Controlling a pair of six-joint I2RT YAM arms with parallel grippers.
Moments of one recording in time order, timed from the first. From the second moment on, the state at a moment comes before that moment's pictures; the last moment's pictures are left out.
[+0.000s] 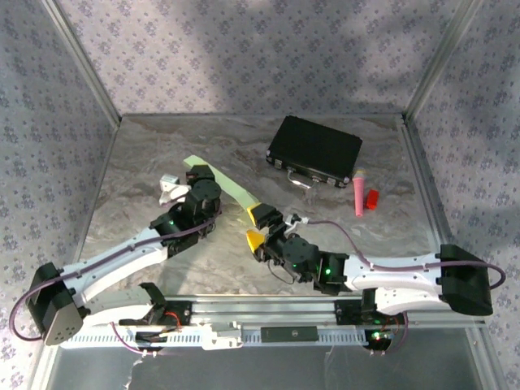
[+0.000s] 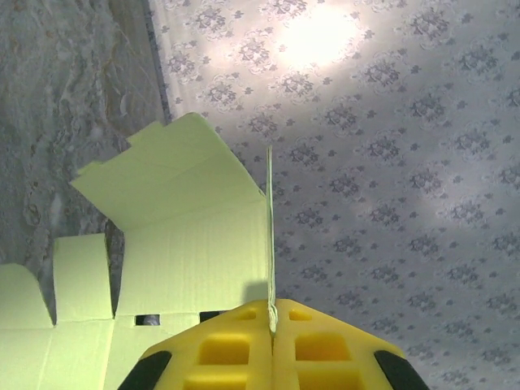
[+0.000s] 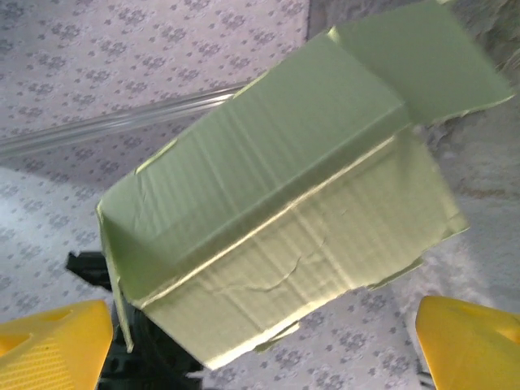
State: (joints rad) left arm -0.89 1.11 0.81 -0.01 -1.00 -1.75; right arm 1.34 1.16 0.58 0.47 0.60 1.85
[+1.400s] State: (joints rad) left arm -0.93 1.17 0.82 -0.06 -1.01 -1.94; right arm 1.12 1.03 0.57 0.39 0.60 1.99
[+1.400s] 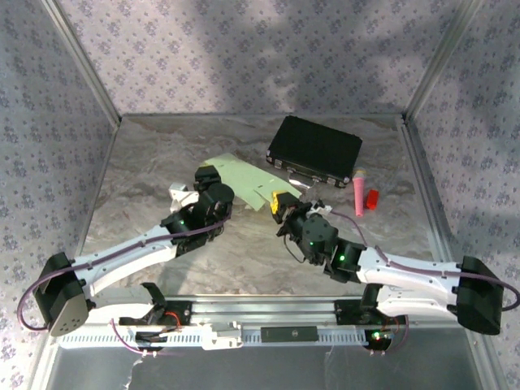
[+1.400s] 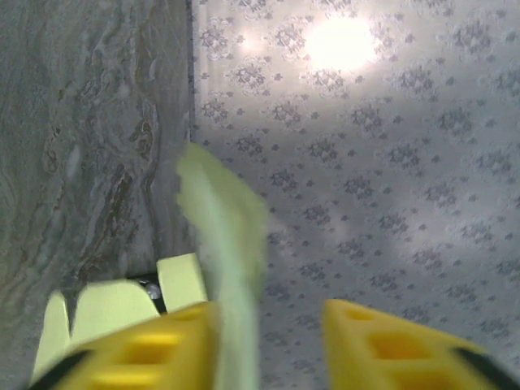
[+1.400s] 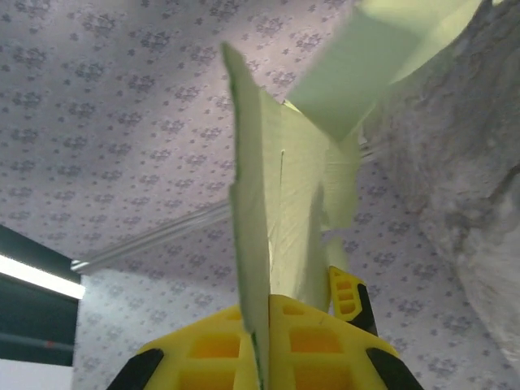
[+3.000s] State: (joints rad) left arm -0.98 0.84 0.33 0.32 -0.28 0.17; right arm 0.54 0.89 0.80 -0.13 -0.22 1.93
